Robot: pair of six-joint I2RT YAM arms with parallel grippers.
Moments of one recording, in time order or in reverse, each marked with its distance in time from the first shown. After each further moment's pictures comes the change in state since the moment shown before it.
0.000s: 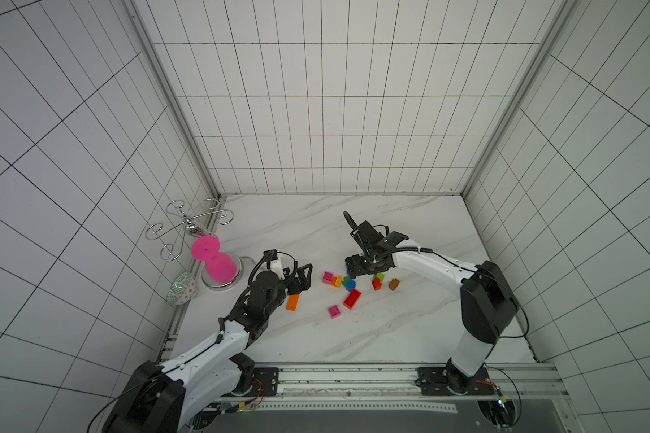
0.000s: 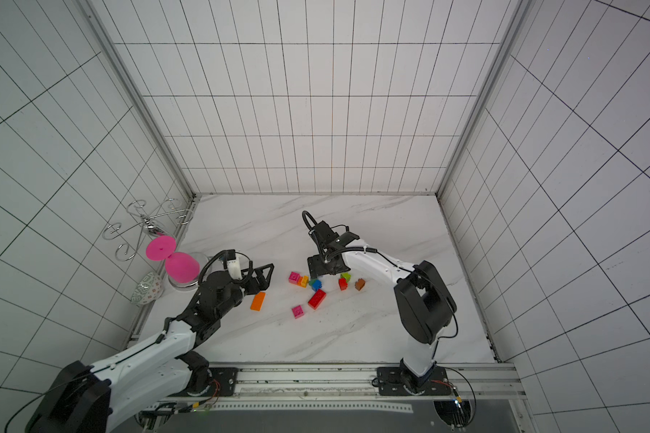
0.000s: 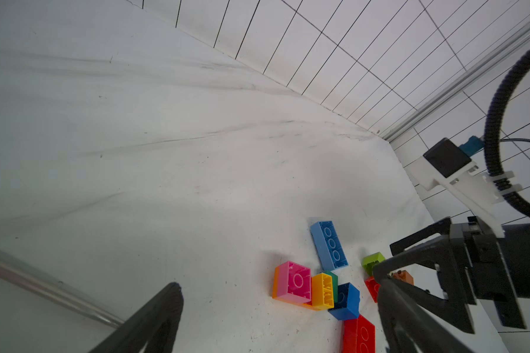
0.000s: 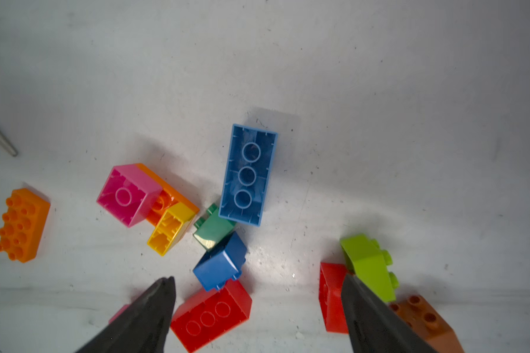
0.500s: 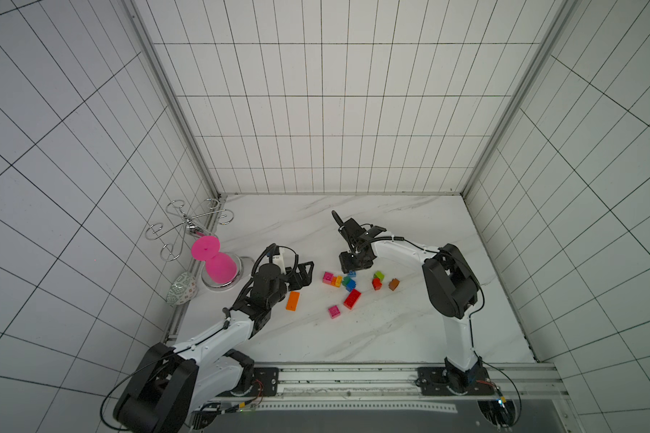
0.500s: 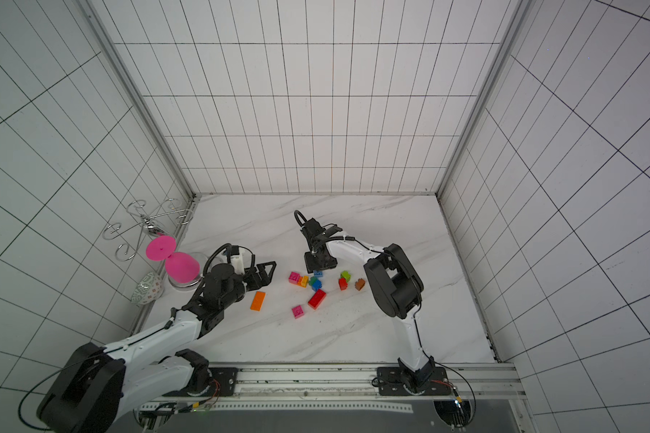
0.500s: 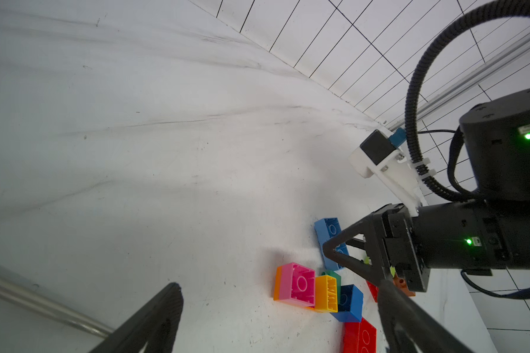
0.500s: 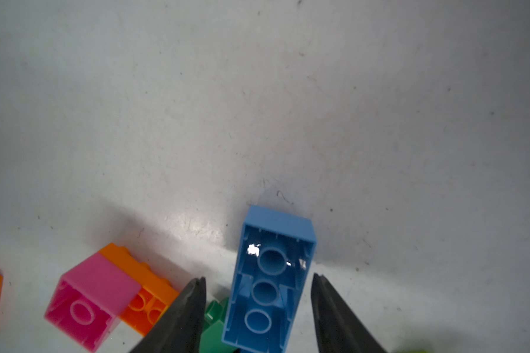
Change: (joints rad) left arm 0.039 0.088 0.036 0.005 0.071 -0.032; right arm -0.011 0.258 0.195 0.001 -0.032 -0.011
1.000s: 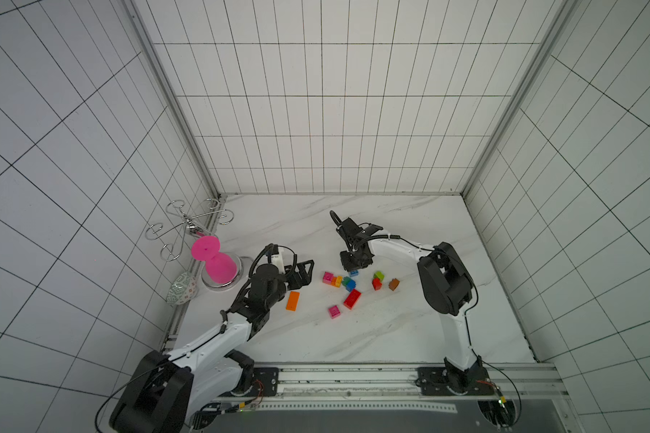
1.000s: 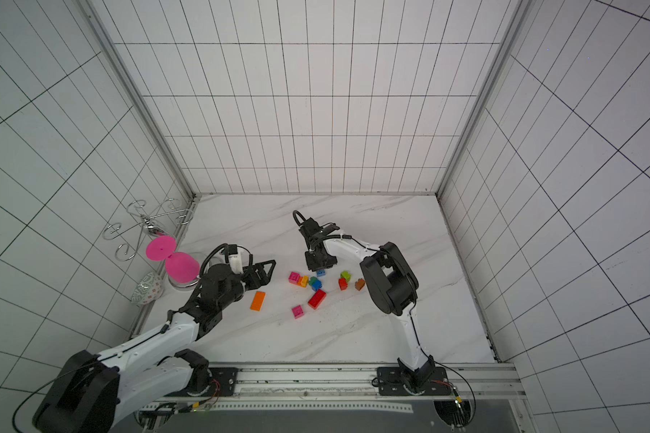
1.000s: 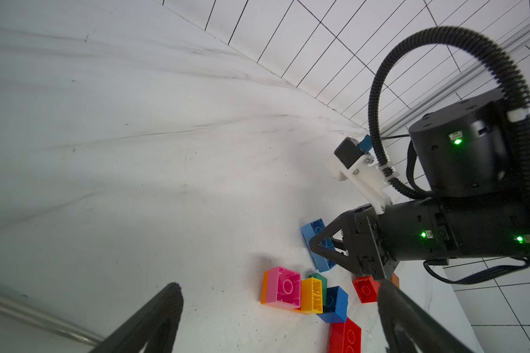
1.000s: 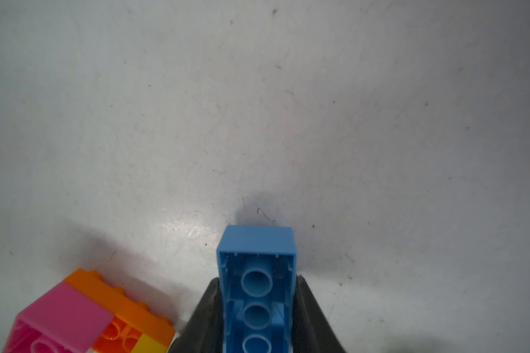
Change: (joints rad) left arm 0.002 -0.055 0.000 -0.001 0.014 -0.001; right arm 0.000 0.036 0.045 -0.048 0.060 -0.009
